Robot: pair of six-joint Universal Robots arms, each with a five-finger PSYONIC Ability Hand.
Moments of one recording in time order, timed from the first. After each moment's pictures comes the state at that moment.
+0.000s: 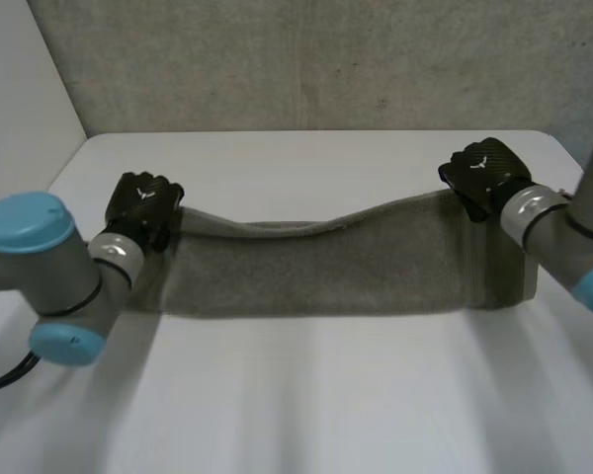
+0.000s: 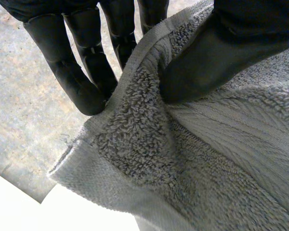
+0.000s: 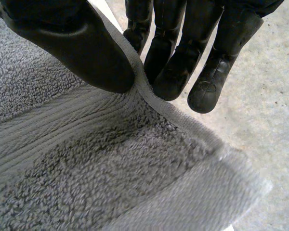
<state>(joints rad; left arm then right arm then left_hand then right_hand) 4.43 -2.19 -1.49 3.61 -1.47 3.60 1.78 -0.95 1.20 -0.06 1.29 2.40 1.40 1.51 1.55 1.52 1.50 1.33 1.31 1.33 1.33 1.18</state>
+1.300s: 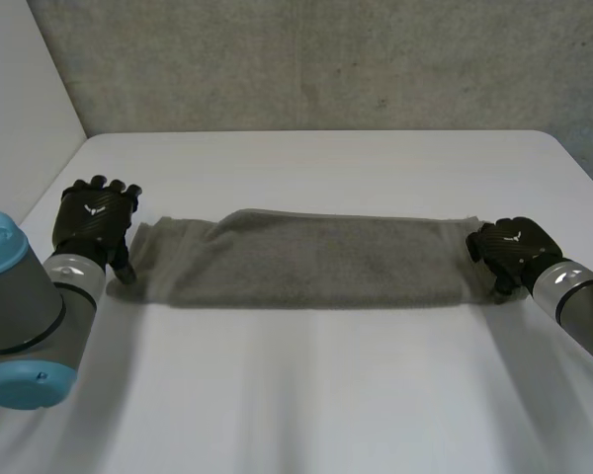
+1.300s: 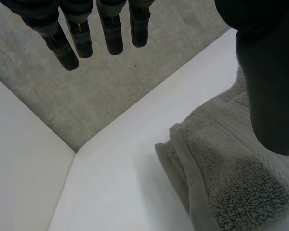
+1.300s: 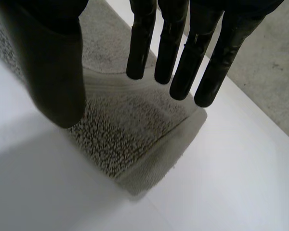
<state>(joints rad) 4.47 -1.94 -1.78 3.62 -1.63 3.53 1.64 -1.06 1.63 -0.17 1.24 2.54 0.27 0.25 0.24 0.26 0.22 0.68 0.67 0.68 0.68 0.50</state>
